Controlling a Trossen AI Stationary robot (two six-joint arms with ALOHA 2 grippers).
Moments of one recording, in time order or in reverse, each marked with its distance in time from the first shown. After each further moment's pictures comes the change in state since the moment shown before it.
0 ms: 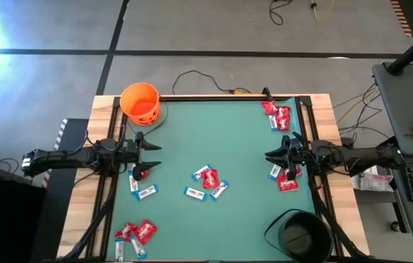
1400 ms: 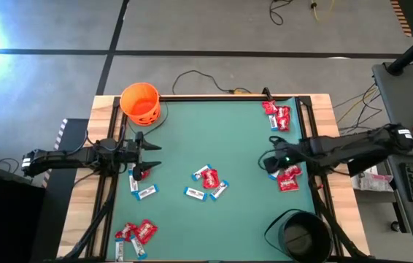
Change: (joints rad) left arm 0.000 0.000 0.000 0.002 0.000 0.000; right arm -0.004 0.811 0.451 -0.642 -0.004 0.809
